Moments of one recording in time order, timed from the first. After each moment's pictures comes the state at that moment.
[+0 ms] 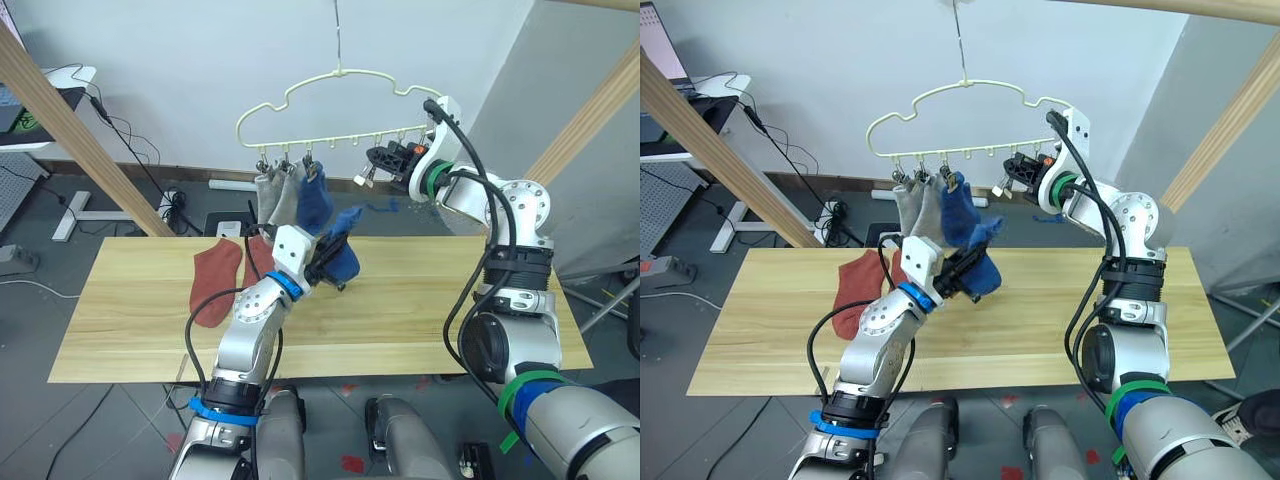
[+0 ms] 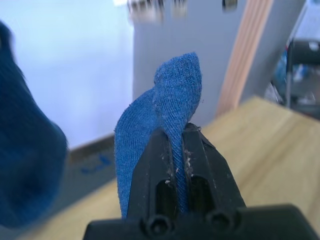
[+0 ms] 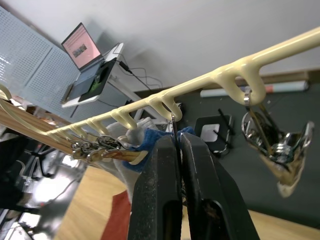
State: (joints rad) left arm -0.34 0.08 -0.06 0.03 -0.24 0.09 -0.54; right arm -1.06 -0.11 -0.38 0.24 0.64 1.14 0.13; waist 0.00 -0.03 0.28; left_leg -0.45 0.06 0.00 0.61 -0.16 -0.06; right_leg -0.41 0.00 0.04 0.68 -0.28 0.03
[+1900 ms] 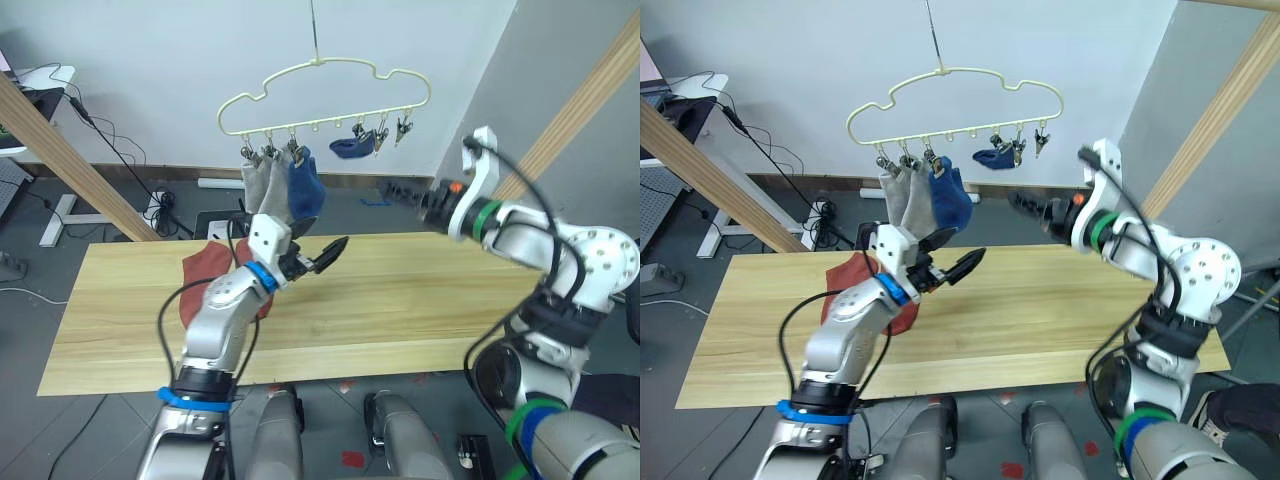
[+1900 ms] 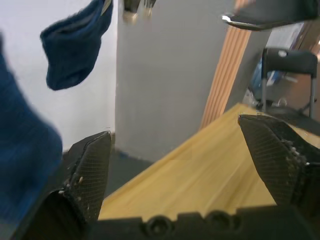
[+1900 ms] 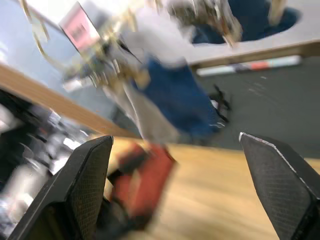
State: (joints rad) left arm -0.36 0.29 0.02 -0.02 -0.41 0.31 -0.66; right arm -0.75 -0.19 -0.40 -0.33 0.89 1.47 0.02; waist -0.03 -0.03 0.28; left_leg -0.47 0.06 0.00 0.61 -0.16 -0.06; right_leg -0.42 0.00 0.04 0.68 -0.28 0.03
